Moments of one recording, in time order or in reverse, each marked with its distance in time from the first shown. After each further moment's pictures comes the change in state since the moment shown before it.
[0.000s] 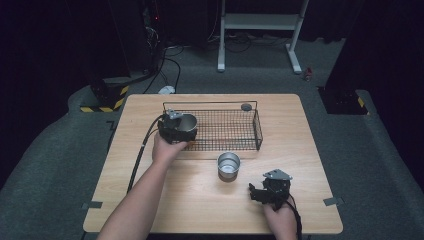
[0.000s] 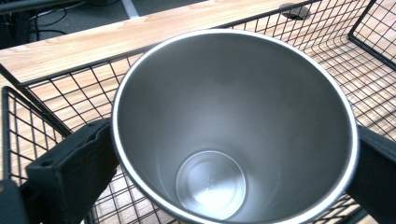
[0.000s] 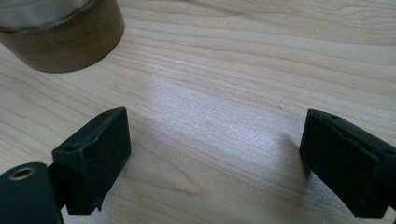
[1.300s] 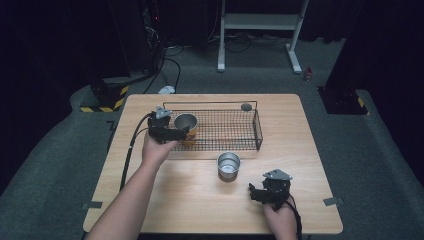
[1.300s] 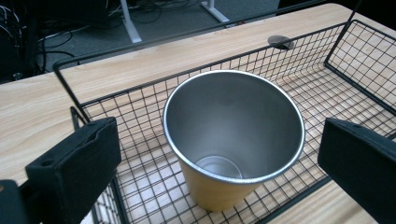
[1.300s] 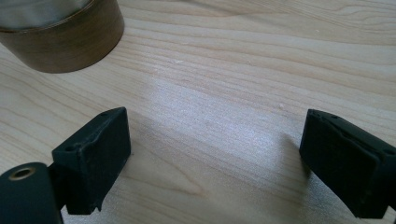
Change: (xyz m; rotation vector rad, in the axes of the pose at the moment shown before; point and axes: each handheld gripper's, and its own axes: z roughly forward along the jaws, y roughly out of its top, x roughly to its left) left arm 0.014 0.004 -0.047 -0.094 -0.024 -0.023; right arm 0.000 0.000 0.000 -0.001 -0.001 0.000
